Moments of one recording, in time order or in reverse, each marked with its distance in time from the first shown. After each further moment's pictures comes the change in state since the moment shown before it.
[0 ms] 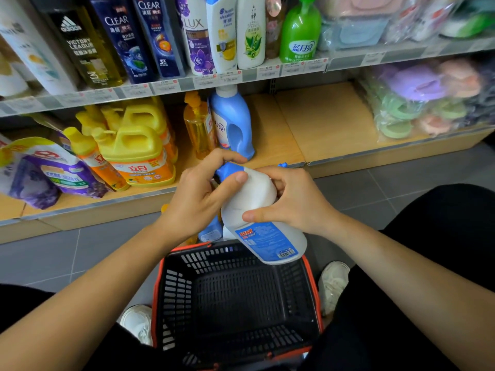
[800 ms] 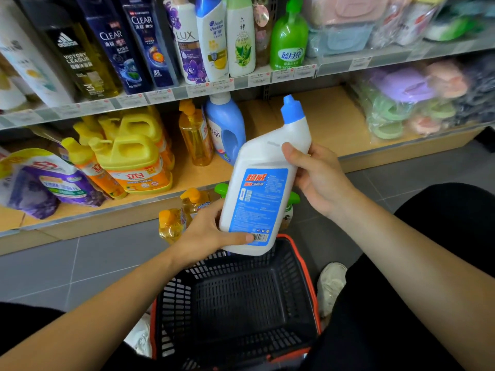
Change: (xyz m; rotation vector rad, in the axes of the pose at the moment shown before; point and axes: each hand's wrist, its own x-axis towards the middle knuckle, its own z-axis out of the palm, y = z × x) left_hand -0.039 -0.047 0.035 -0.440 -0.313 -0.420; right_hand 0.010 -0.003 -0.044 0.704 0.340 0.177
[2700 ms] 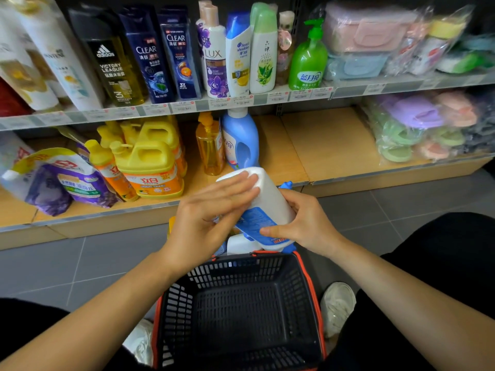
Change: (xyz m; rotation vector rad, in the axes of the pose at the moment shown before) left_hand -0.022 0.067 -0.016 0.556 0.322 0.744; right_hand -0.018 0.048 0.008 -0.688 -0.288 -0.183
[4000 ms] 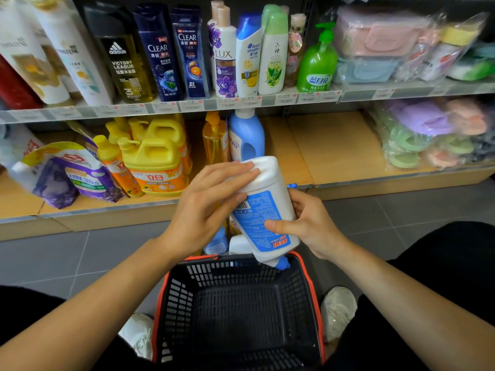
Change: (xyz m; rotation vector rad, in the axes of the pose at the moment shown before) left_hand 0.009 -0.016 -0.010 0.156 -0.010 0.061; right_hand 0.002 -0.001 0.003 0.381 -0.058 0.078
